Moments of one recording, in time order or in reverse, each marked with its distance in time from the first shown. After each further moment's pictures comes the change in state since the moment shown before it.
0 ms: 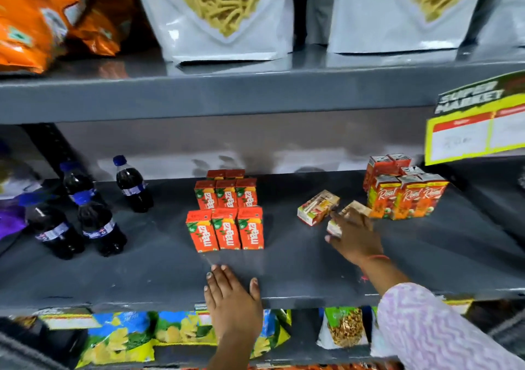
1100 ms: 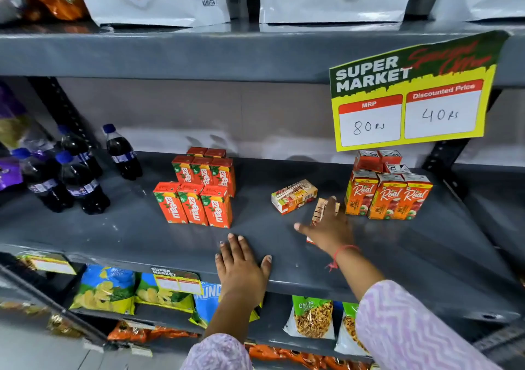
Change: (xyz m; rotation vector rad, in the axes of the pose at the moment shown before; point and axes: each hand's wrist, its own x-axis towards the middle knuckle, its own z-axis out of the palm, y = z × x) left_hand -0.021 0.095 0.037 0.133 -0.094 0.026; right_hand 0.009 0.028 -0.012 0.401 -0.123 0.073
